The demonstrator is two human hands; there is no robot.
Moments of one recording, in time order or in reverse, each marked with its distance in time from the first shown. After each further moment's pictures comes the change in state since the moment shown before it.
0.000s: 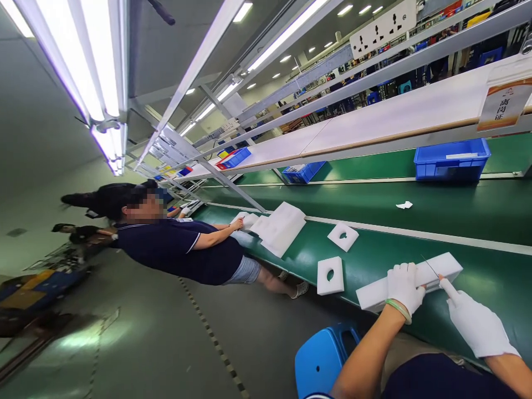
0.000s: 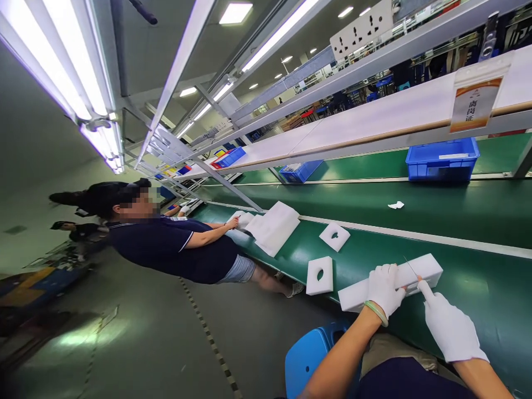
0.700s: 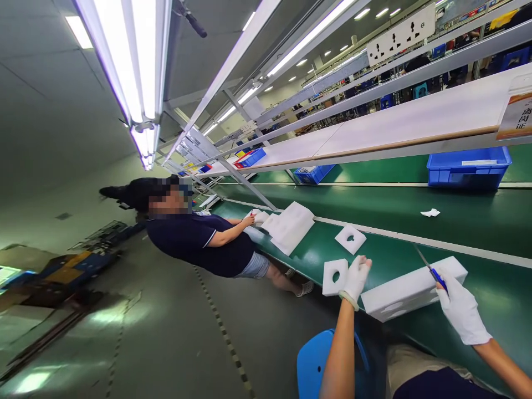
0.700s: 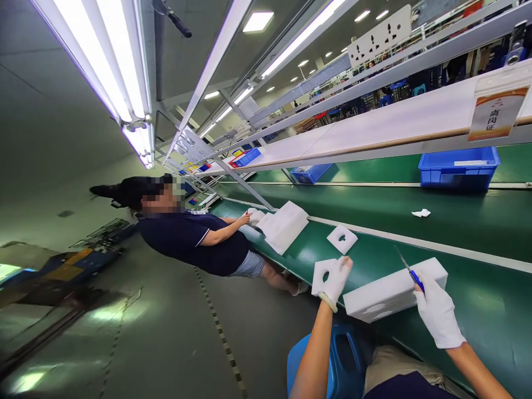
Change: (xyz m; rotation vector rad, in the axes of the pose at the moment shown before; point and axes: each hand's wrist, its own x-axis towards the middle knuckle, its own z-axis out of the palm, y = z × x) left_hand -0.024 -0.100 -0.064 -0.910 0.323 -0.525; right_hand 0.048 -0.018 0.010 0.461 0.466 -0.182
